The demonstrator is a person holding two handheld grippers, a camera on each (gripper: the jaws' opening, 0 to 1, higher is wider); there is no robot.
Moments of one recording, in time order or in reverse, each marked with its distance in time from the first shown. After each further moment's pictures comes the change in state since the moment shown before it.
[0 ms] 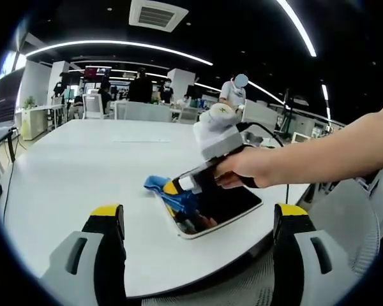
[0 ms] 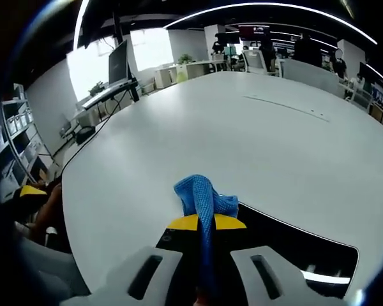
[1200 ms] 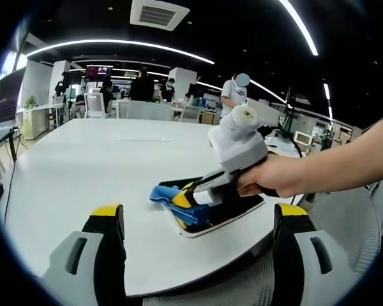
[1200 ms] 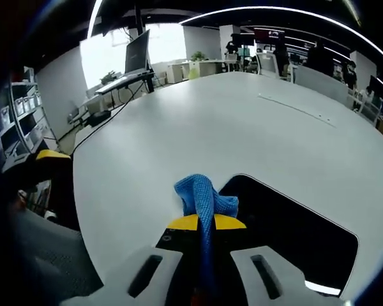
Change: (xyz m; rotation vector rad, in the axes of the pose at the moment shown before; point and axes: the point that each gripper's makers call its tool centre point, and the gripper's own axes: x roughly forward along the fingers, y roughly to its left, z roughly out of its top) left arm 0.001 0.001 -0.001 0.000 0.009 0.014; right arm -0.016 0.018 -0.020 -0.085 0.009 0.024
